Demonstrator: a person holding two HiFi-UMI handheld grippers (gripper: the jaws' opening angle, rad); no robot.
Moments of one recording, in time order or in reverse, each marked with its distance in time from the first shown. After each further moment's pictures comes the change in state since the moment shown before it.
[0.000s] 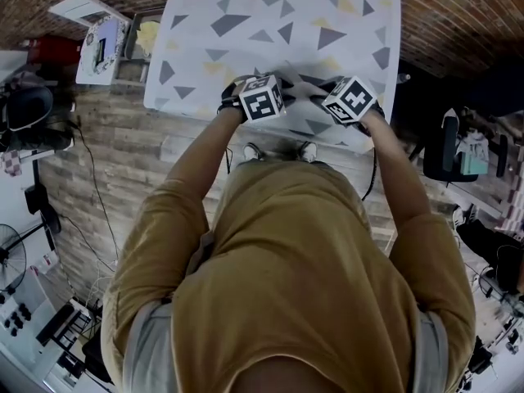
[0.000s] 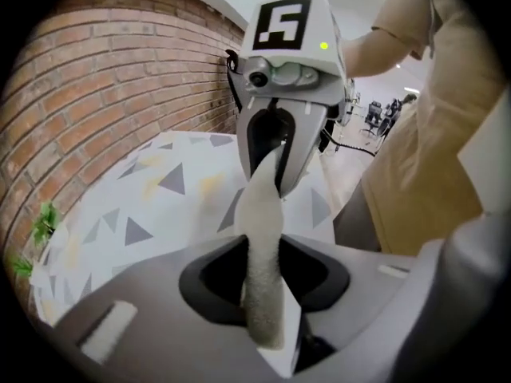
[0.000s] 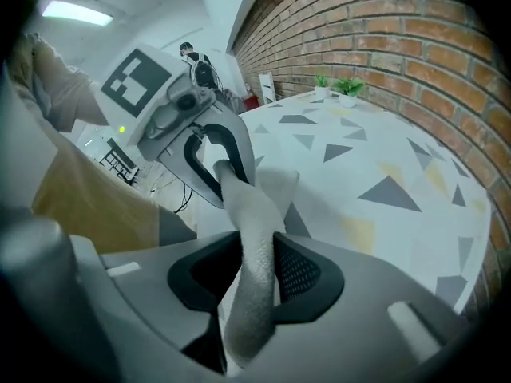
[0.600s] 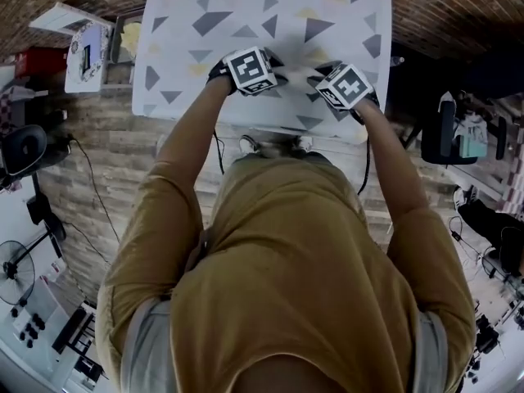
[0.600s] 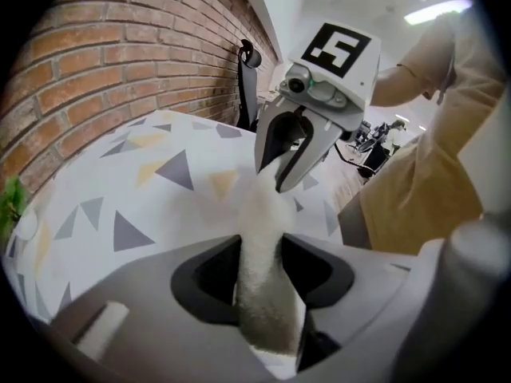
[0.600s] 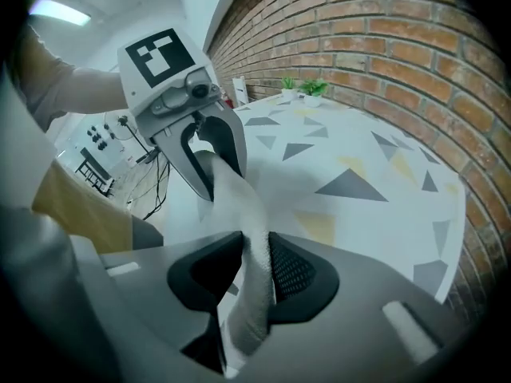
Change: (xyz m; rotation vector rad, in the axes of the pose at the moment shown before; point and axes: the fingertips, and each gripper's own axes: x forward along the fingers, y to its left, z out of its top) left arm 0.010 0.053 0.000 -0.102 0.044 -0.153; right arm -0.006 -0.049 0.001 0.094 -0.026 -0.136
